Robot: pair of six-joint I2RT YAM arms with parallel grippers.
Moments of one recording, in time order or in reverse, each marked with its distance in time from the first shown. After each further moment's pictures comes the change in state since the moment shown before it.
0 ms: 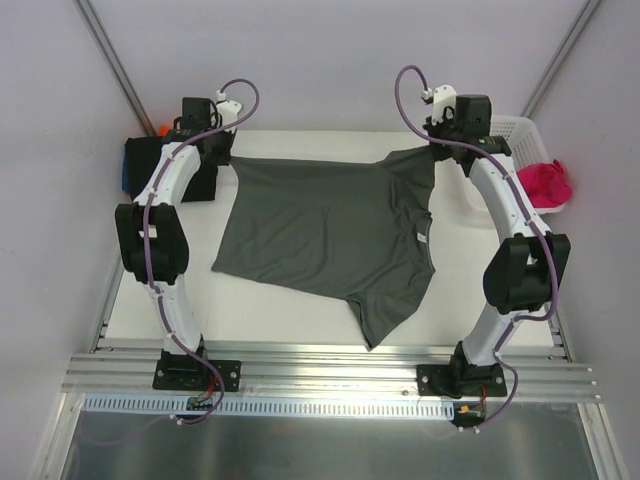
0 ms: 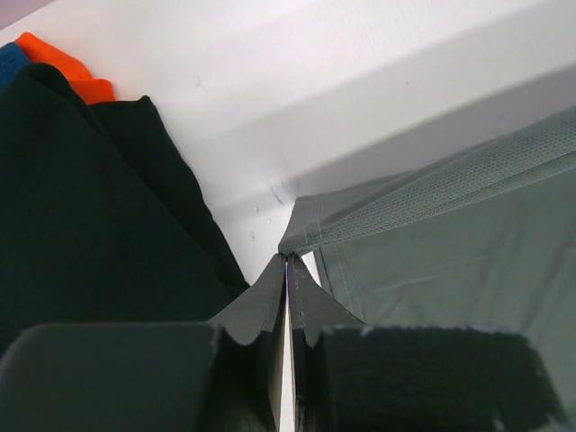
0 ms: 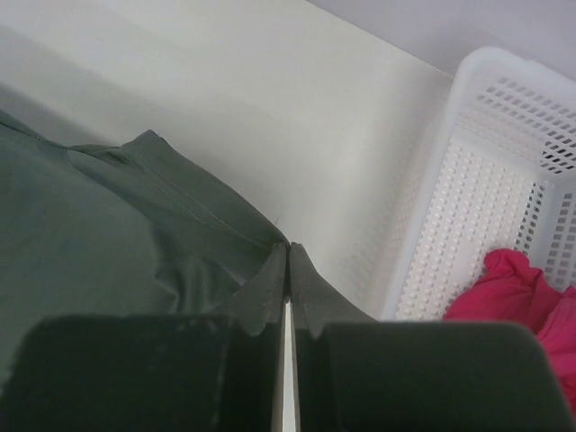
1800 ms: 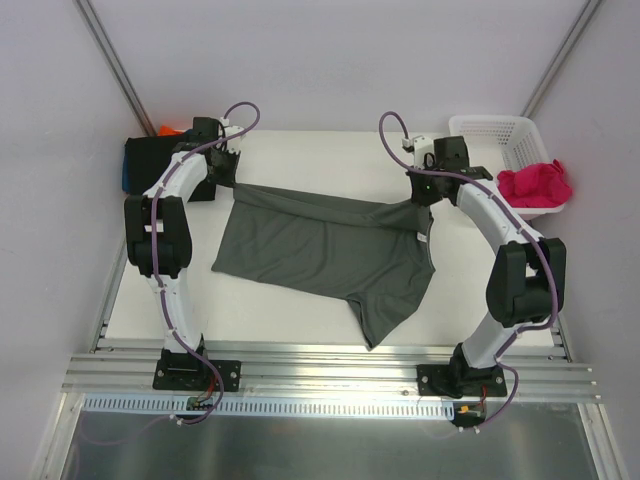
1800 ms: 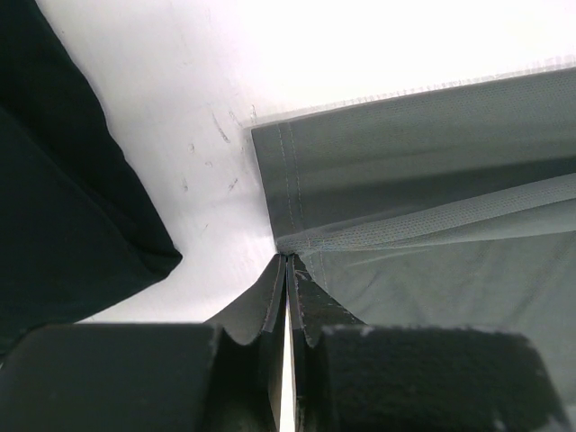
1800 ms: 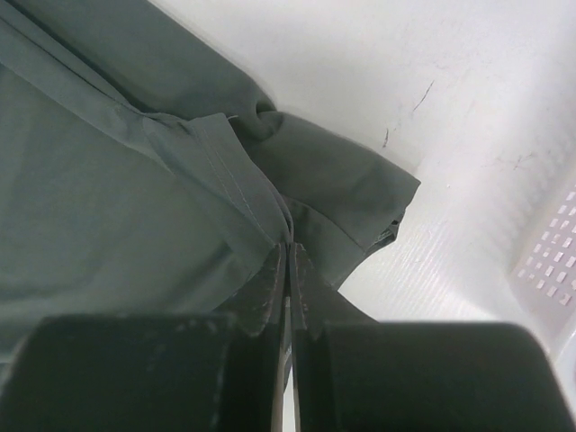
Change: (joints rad) left arm 0.000 0.071 -0.102 -0.020 0.001 -0.100; right arm 0.066 -0.095 -0.340 -0.042 -0.074 0.069
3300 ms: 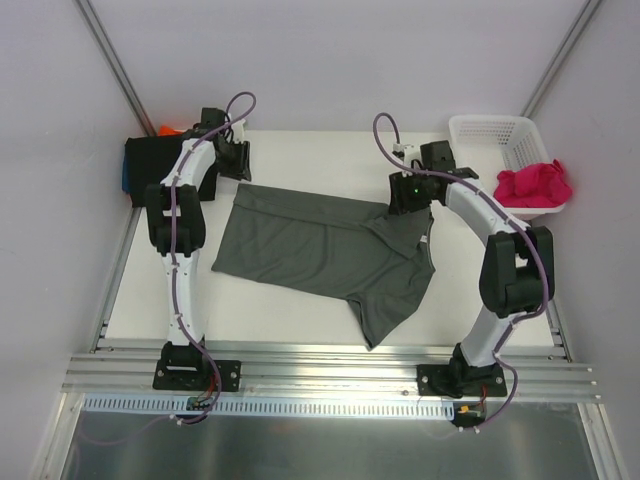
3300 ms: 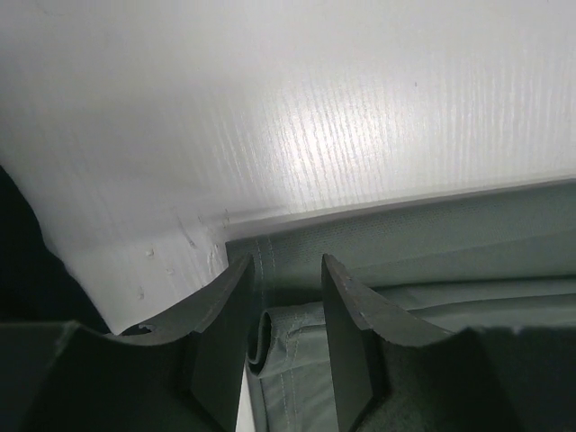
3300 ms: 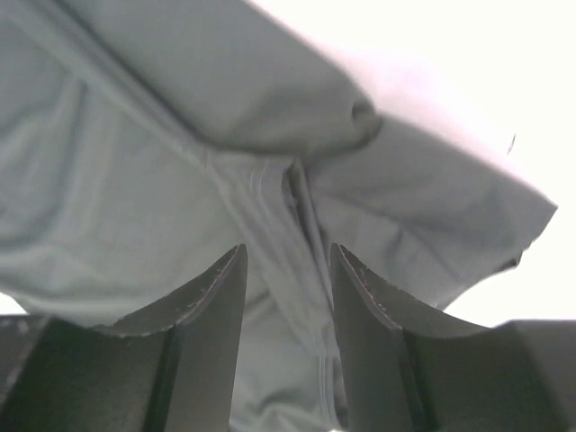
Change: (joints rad) left arm 0.003 0.331 0.428 -0.172 0.112 -0.165; right arm 0.038 0.063 -0.014 -0.006 -0.118 0.146
